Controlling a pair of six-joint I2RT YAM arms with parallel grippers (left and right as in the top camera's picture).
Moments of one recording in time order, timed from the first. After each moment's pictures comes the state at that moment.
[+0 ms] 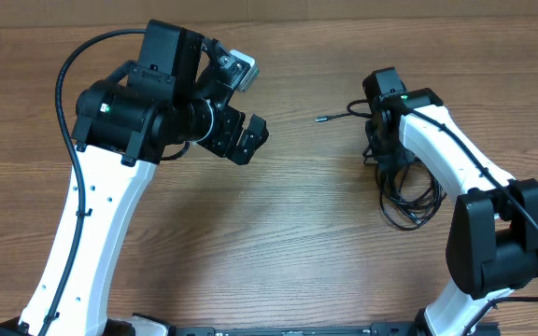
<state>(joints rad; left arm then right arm) -0.34 1.55 1.86 -1.31 0.31 0.13 0.22 1.87 1.38 -0.93 0.20 1.54</state>
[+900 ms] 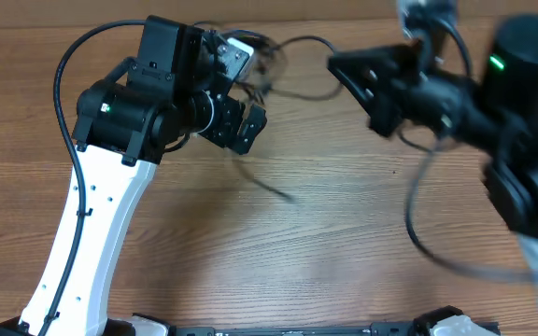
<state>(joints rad) -0.34 1.55 1.86 -1.23 0.25 0.13 0.33 1.28 1.81 -0.79 -0.59 0.18</state>
